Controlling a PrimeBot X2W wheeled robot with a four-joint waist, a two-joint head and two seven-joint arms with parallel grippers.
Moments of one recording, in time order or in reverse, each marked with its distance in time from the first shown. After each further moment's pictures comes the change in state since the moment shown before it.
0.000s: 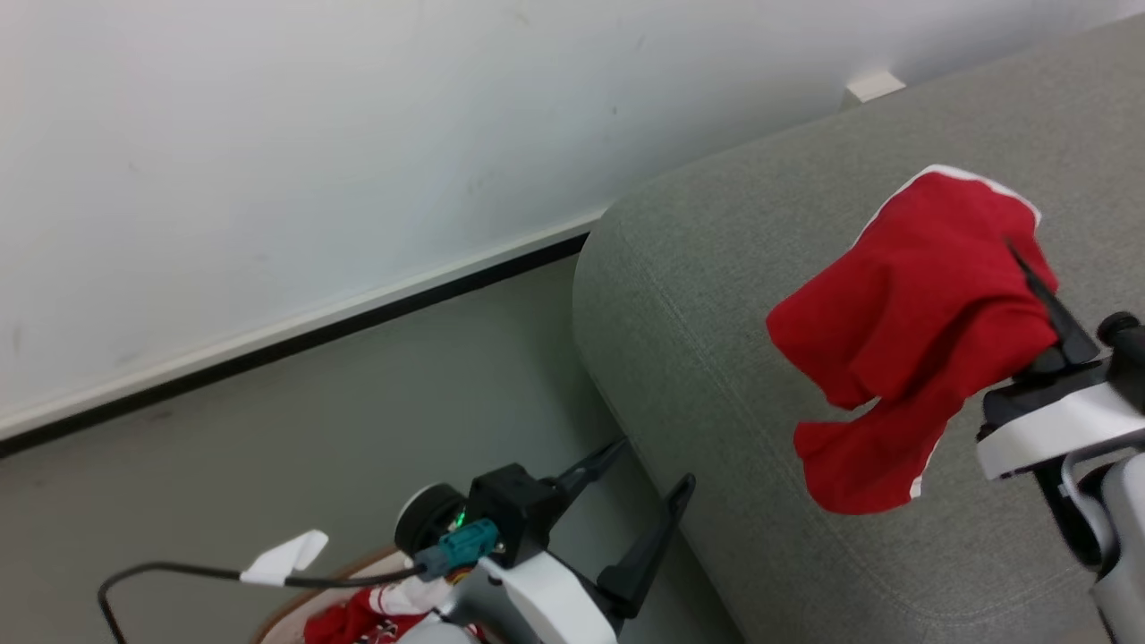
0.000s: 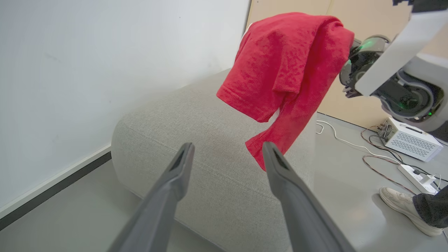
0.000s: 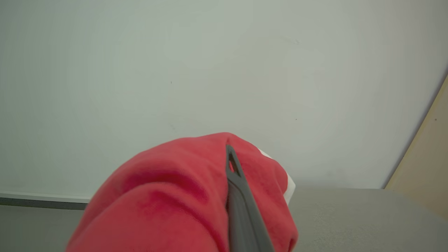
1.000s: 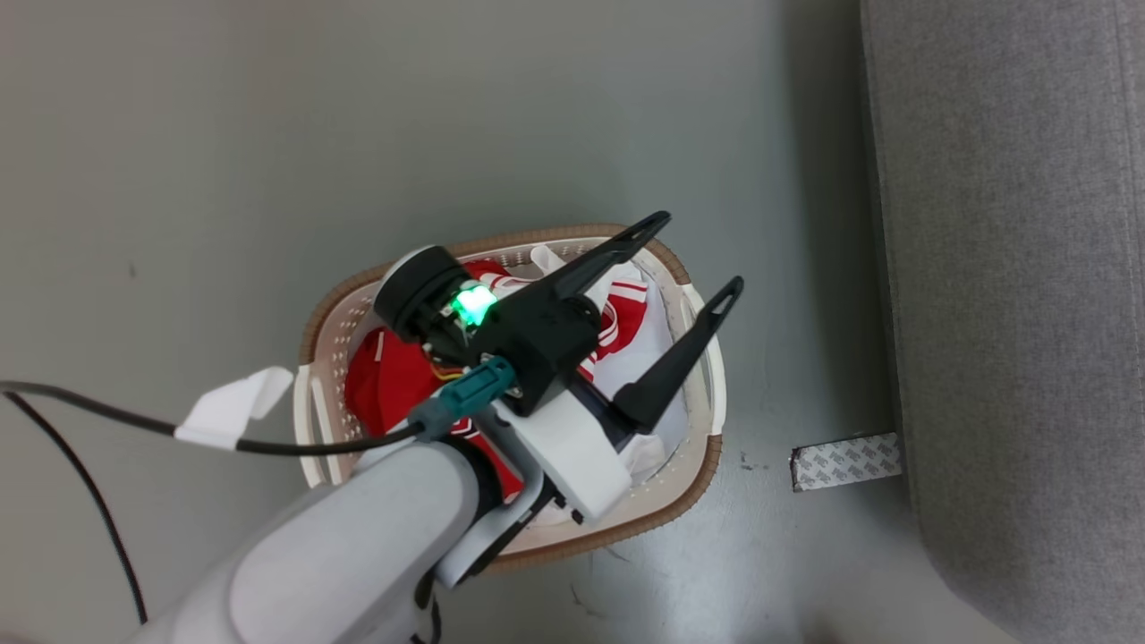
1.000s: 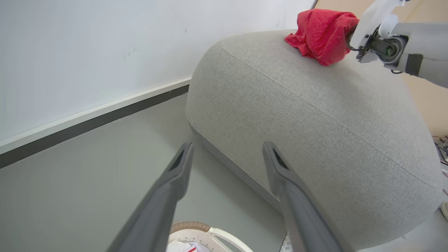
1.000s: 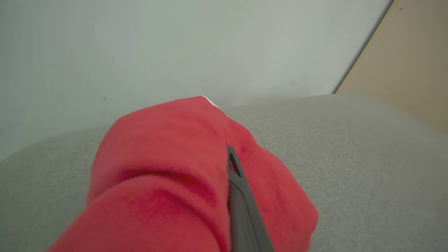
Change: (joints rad) left arm -0.388 0.033 0.016 -0.049 0.133 -0.107 0.076; right arm -0.519 -0.050 -0.819 0.423 -0.281 0.000 0.055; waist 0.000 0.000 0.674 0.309
